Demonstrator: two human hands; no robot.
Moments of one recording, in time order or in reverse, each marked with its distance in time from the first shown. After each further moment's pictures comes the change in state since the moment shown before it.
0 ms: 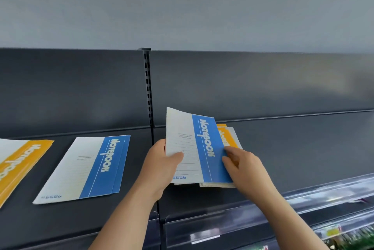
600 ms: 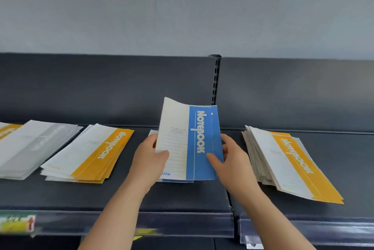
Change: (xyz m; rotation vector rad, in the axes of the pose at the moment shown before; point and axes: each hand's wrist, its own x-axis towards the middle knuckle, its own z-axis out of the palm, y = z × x) left_hand -0.026 -0.020 -0.161 0.226 0.355 0.024; right_hand -0.012 -0.147 0.088 0.439 -0.077 -0.190
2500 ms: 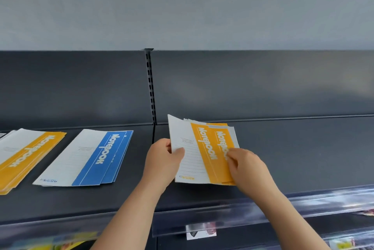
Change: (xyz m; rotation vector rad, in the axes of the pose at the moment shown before) left_hand -0.044 0.061 0.180 0.014 -0.143 0.041; right_hand -0.016 0.122 -0.167 -0.630 0.010 0.074
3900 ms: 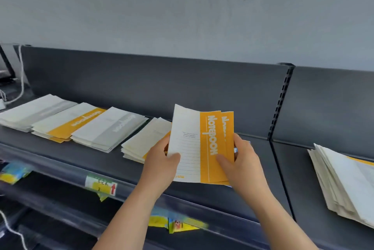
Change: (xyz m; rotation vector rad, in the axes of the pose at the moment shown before) left_hand -0.036 -0.094 -0.273 -0.033 0.289 -0.024; right_hand -0.007 -0.298 0.098 0.607 -0.101 -0.240
